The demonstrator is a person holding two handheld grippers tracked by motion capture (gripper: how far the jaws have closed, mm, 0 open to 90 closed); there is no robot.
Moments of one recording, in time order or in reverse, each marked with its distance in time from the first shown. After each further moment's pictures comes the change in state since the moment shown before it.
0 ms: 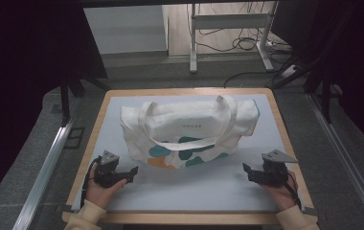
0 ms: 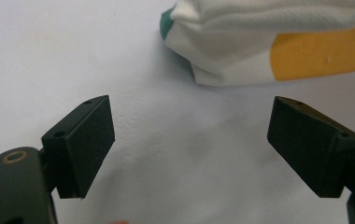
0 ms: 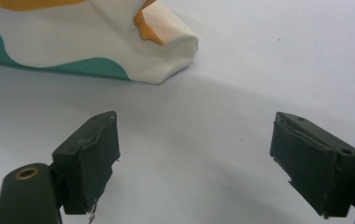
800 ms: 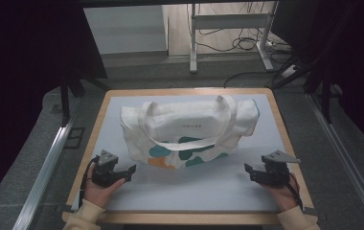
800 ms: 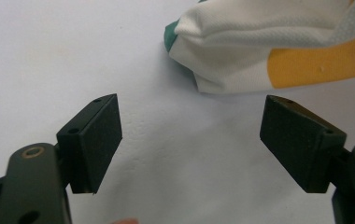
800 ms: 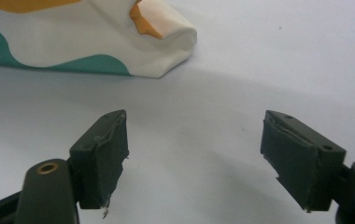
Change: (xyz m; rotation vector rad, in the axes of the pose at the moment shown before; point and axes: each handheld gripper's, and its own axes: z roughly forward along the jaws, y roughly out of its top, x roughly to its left) left arm 0.001 0.002 -0.007 -0.027 0.003 0.007; right arm -0.003 -0.003 -0.002 0.016 0.019 0.050
